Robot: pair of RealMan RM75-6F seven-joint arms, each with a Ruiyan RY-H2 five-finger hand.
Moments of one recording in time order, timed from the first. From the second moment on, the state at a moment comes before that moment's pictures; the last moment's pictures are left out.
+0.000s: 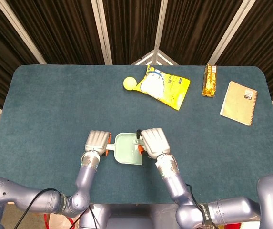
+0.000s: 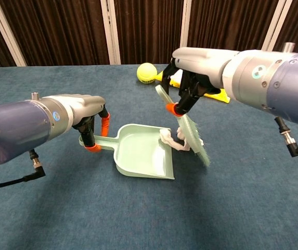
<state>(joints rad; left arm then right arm) -0.99 -1.76 -0.31 -1.71 0.28 1.33 1.10 0.92 -1.61 0.31 -1.97 -0.57 1.33 -0.85</state>
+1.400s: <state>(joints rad) -1.04 -1.75 -0.32 -1.67 0.24 1.36 1.09 0.90 -1.54 0.27 -1.91 -0.61 1.23 -0.75</state>
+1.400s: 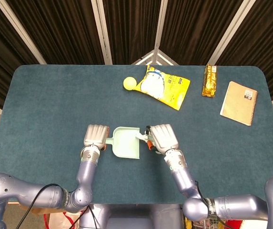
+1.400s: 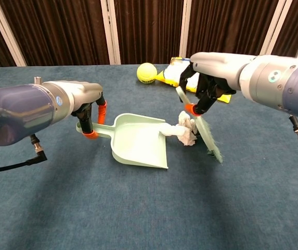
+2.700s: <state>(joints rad) -1.01 -1.76 -0.29 -1.67 0.29 1.34 1.04 0.92 -1.41 0.32 -1.97 -0.67 1.23 -0.62</state>
